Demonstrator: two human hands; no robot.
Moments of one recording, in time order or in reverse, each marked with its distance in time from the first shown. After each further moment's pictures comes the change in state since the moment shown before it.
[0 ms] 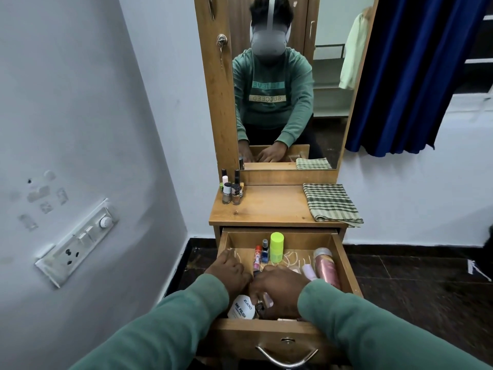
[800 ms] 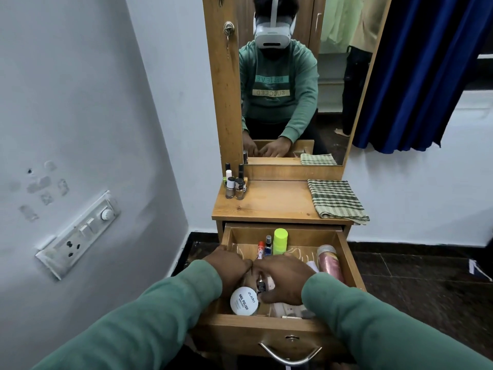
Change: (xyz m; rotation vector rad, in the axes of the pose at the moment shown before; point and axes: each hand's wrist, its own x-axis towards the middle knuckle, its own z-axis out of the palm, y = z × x) left_hand -0.008 -0.022 -0.025 -0.251 -0.040 0.030; right_hand 0.007 0.007 -0.002 0.051 0.089 0.146
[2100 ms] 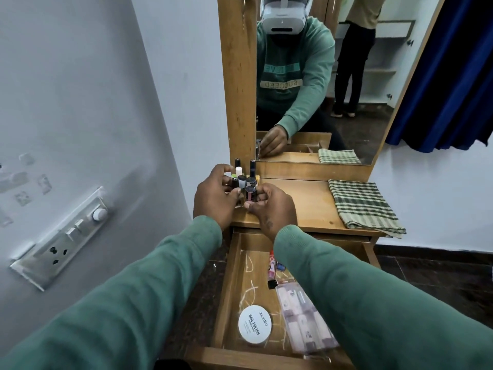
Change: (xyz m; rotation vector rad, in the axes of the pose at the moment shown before) left_hand 0.051 -0.092 -0.043 -1.169 1.085 -0.528; right_hand 0.140 -0.005 -0.057 0.765 0.657 0.439
